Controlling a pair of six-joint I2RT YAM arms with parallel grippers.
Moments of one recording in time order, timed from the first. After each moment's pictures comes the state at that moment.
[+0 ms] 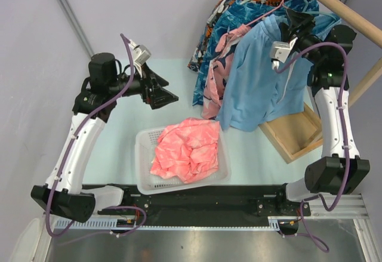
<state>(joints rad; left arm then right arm) -0.24 1.22 1.45 -0.54 0.95 -0.05 -0.10 1.47 1.64 -0.02 -0.81 -1.51</state>
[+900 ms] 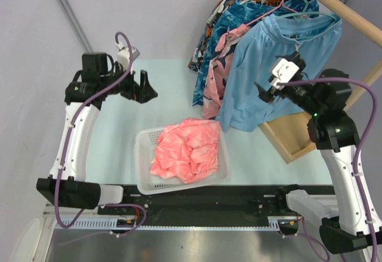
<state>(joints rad) -0.07 1.35 1.63 -0.90 0.65 0.12 0.19 0.99 1.44 -0.42 -0.47 -0.78</state>
